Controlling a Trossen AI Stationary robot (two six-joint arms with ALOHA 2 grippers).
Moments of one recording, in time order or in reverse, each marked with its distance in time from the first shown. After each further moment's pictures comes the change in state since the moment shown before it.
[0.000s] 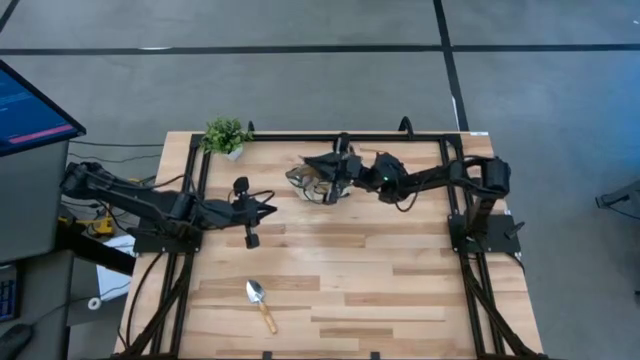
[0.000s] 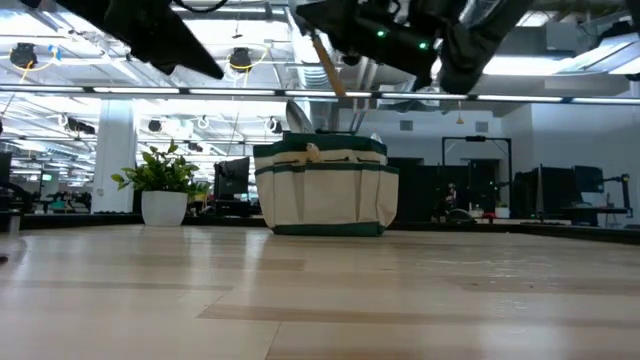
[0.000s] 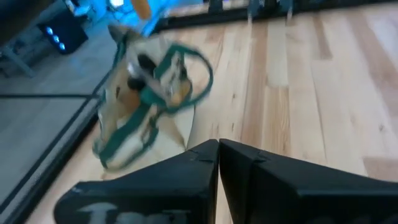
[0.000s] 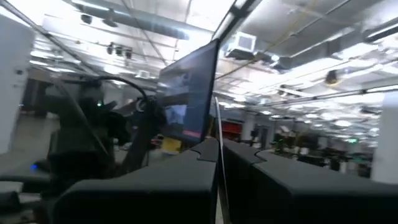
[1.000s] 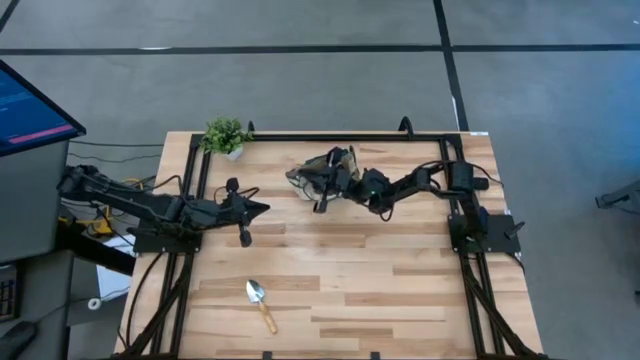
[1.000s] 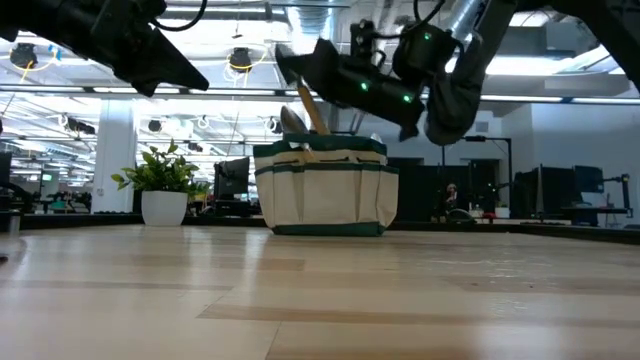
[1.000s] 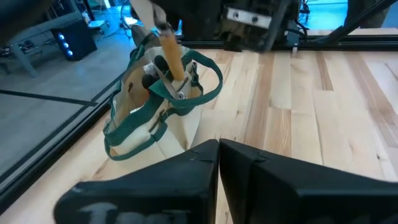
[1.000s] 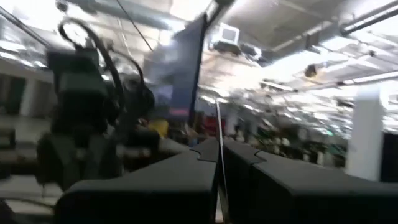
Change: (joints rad) left arm 0.000 -0.165 -0.193 0.176 -0.028 -0.061; right arm 0.020 0.258 -0.013 0.265 0.117 -0.030
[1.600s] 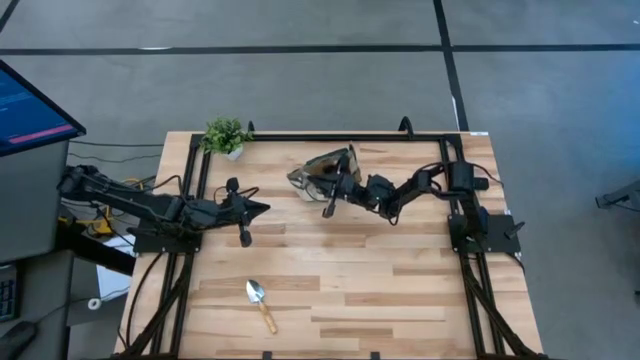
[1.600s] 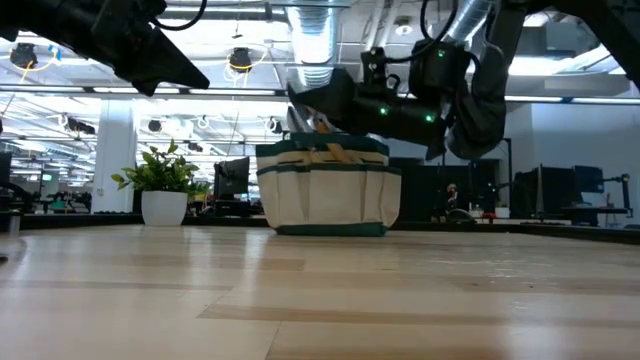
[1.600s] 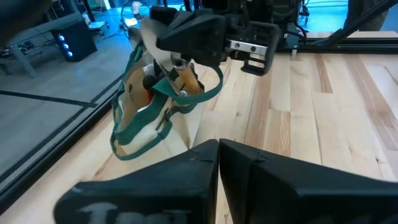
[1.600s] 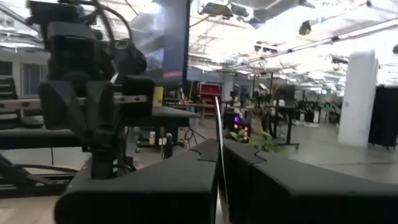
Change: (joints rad) left arm 0.000 0.000 0.000 0.008 0.000 0.000; right arm -0.003 -0.003 -0.141 0.001 0.062 0.089
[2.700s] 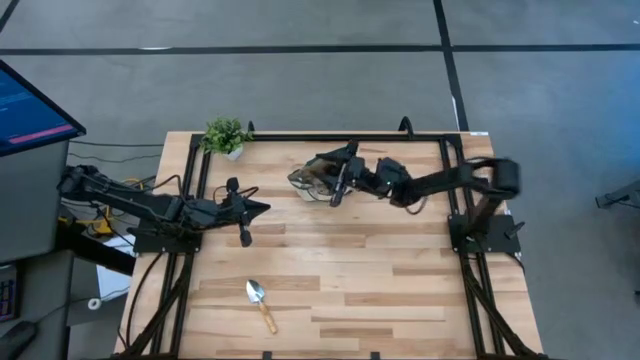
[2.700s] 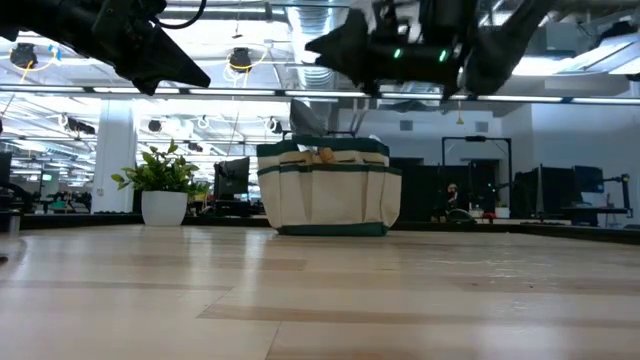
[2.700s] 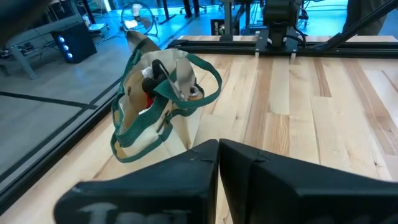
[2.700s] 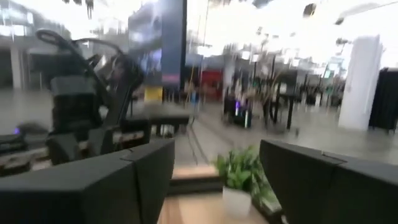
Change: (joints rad) left arm 0.000 0.000 0.000 0.013 0.000 0.000; right arm -0.013 -0.392 -0.002 -0.491 -0.012 0.007
